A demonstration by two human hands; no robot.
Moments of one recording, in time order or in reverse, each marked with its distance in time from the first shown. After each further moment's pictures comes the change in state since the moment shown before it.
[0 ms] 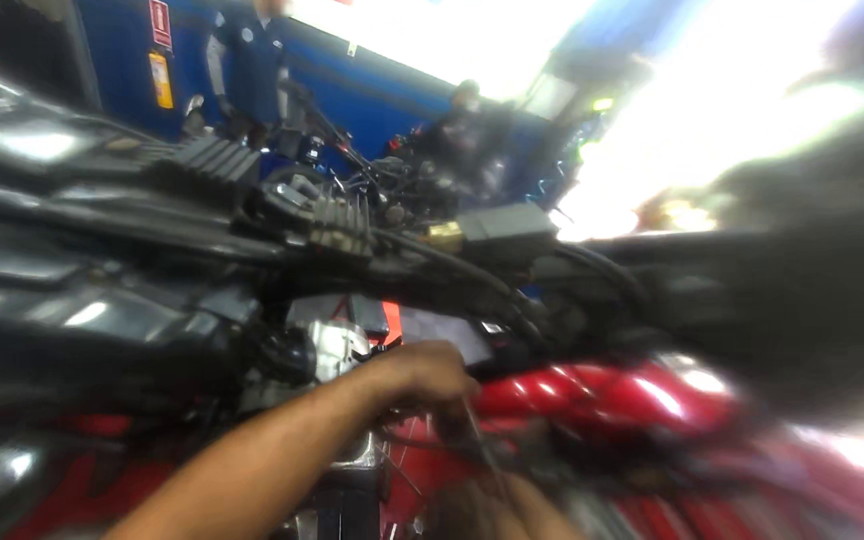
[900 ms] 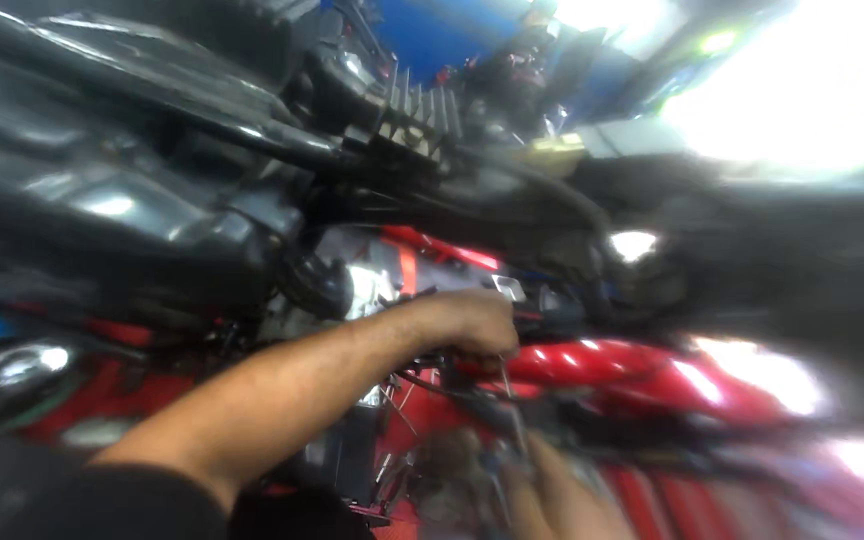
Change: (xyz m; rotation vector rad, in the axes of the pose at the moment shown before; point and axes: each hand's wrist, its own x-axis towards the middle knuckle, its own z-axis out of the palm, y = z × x) left_hand 0.000 0.002 -0.002 -0.003 0.004 0.011; right_hand -0.015 -0.009 0.001 -0.291 0.043 -0.152
